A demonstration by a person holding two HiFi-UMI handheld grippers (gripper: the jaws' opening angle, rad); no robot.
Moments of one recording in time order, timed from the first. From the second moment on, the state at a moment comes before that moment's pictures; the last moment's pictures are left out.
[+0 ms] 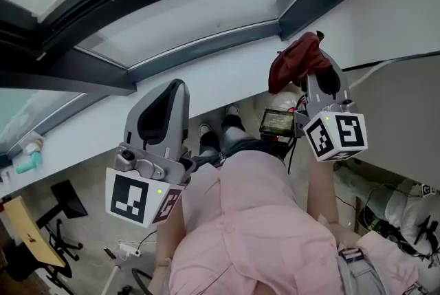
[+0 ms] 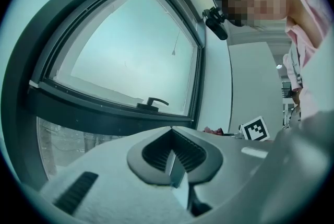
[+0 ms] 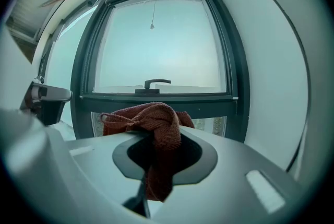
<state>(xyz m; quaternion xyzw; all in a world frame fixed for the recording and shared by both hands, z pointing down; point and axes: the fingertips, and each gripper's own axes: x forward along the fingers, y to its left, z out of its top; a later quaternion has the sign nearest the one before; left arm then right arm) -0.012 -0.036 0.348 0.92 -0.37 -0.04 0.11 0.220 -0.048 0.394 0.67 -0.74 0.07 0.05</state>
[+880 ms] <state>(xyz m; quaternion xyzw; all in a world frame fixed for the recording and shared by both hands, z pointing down) -0.050 0.005 0.362 0.93 -0.35 -0.05 0.13 0.167 0.003 0.381 0.66 -0.75 0.06 0.05</state>
